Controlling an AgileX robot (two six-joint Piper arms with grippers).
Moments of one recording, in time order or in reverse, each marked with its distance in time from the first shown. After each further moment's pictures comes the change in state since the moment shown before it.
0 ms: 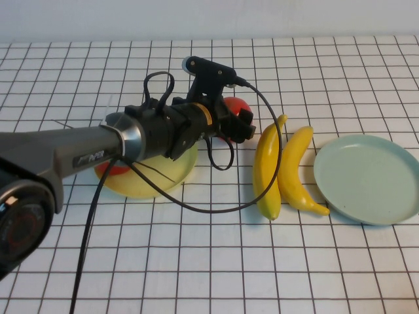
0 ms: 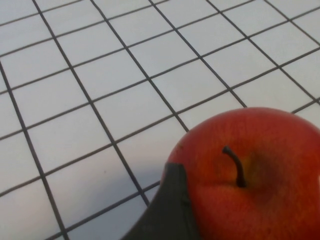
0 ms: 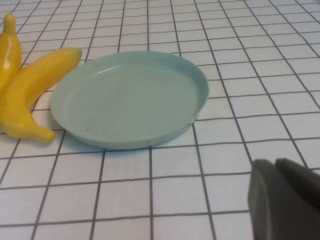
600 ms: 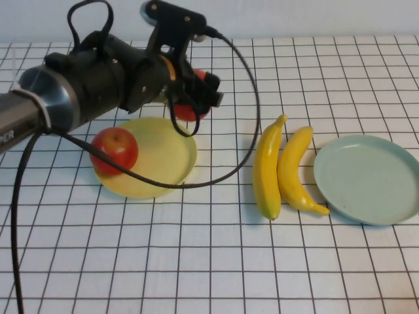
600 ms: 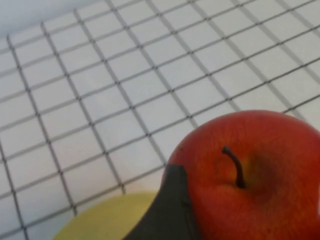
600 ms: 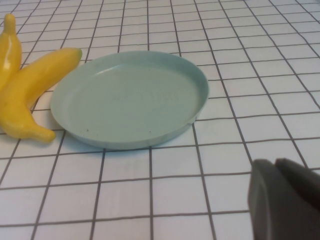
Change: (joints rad) right arm 0.000 0.000 0.000 0.000 0.000 0.000; left arm 0.030 -0.292 0.008 0.058 0.403 0.013
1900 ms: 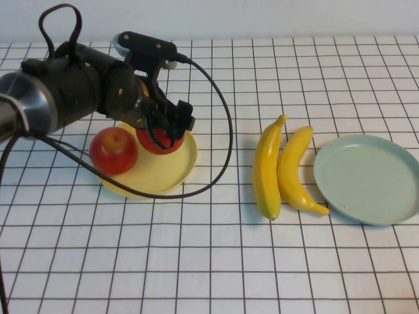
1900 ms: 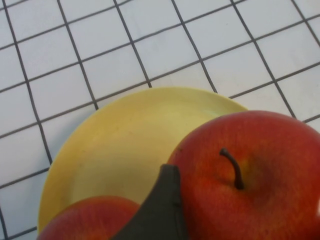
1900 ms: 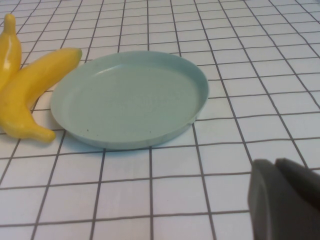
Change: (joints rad) right arm 0.000 0.000 0.000 0.000 0.000 0.000; left arm 0.072 -0.027 0.074 -0.110 0.161 0.073
